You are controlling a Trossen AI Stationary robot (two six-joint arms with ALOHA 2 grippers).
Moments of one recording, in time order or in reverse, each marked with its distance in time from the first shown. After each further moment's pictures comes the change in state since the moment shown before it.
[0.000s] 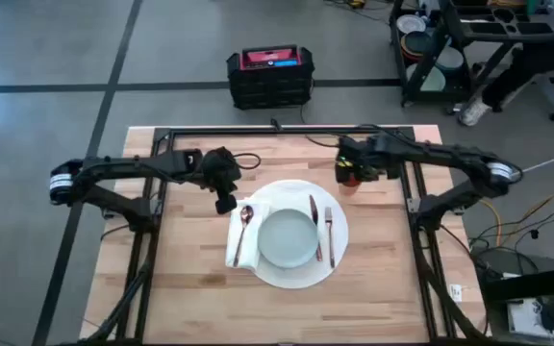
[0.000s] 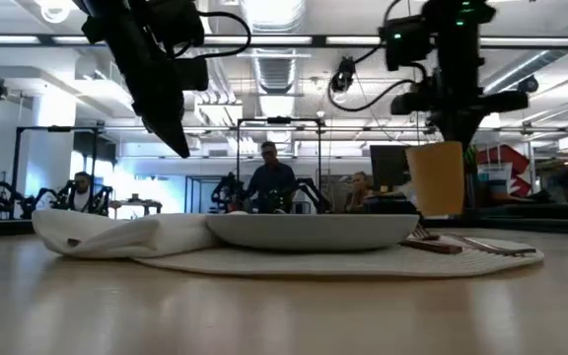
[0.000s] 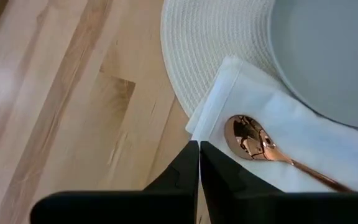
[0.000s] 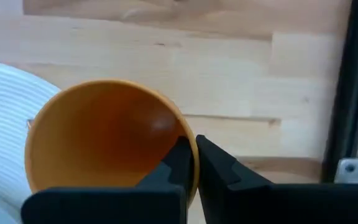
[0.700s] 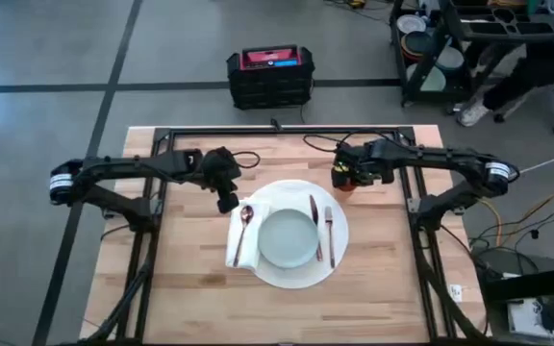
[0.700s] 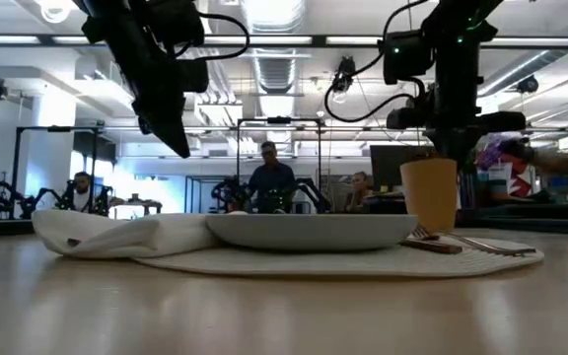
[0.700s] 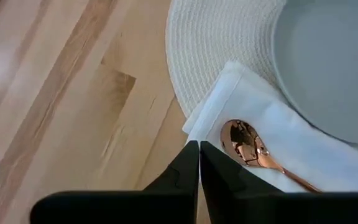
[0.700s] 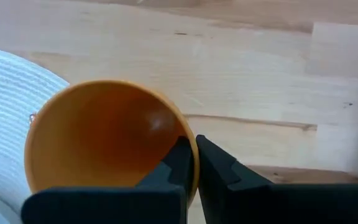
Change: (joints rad) left arm 0.000 0.000 0.000 0.001 0.000 -0.098; right arm 0.016 0.069 -0.031 0.081 -0.009 -0.065
